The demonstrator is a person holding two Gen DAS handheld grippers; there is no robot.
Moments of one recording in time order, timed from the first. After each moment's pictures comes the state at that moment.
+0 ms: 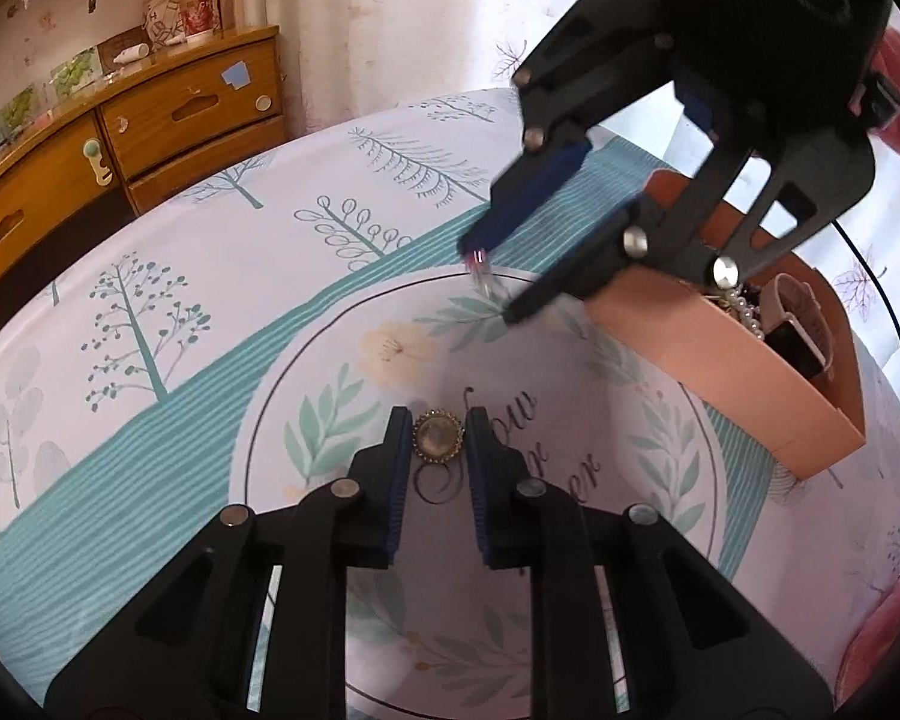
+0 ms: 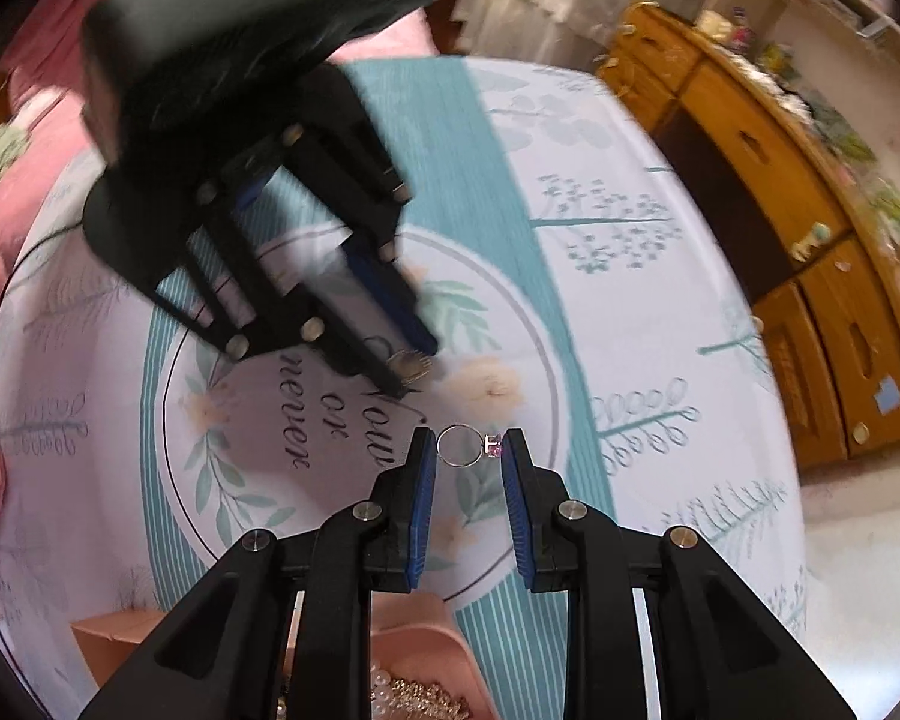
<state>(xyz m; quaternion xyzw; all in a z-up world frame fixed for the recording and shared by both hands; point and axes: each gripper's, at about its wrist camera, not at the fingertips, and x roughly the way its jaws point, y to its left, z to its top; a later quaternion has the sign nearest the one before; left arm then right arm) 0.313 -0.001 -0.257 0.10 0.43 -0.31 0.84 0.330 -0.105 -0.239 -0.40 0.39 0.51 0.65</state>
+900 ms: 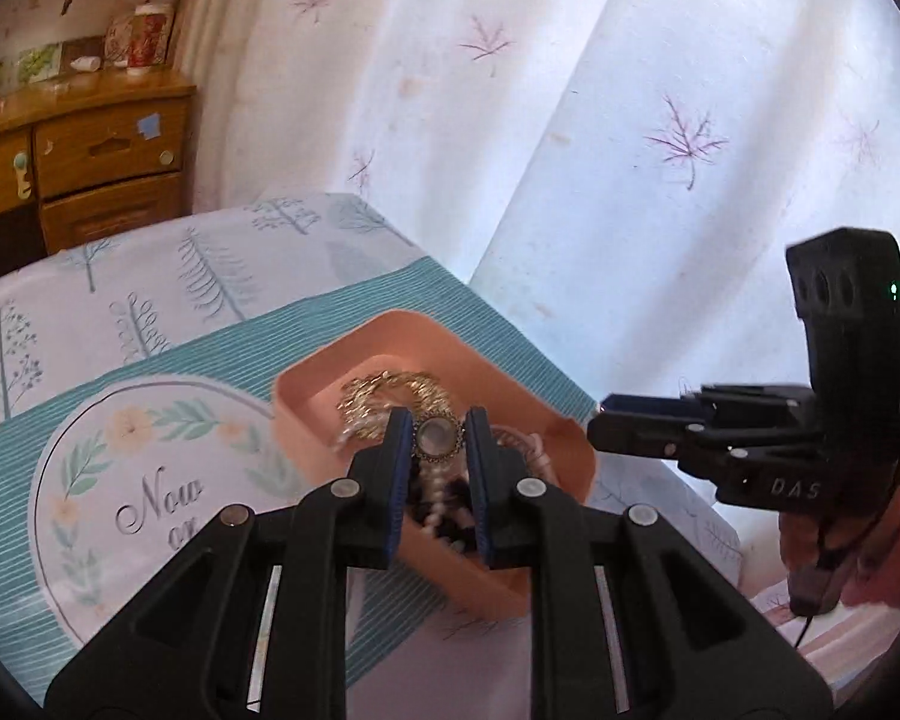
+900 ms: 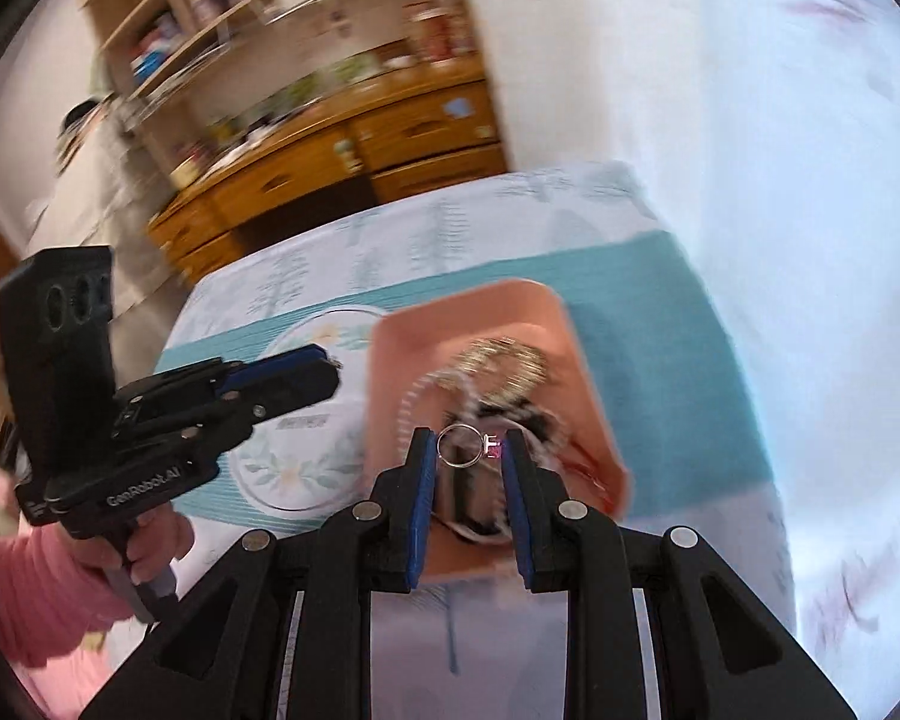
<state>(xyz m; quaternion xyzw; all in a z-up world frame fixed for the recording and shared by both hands) 0.228 -0.088 -0.171 -0.03 0.37 -0.40 0.84 0.144 -0.298 -0.161 0.10 0.47 0.05 0.88</state>
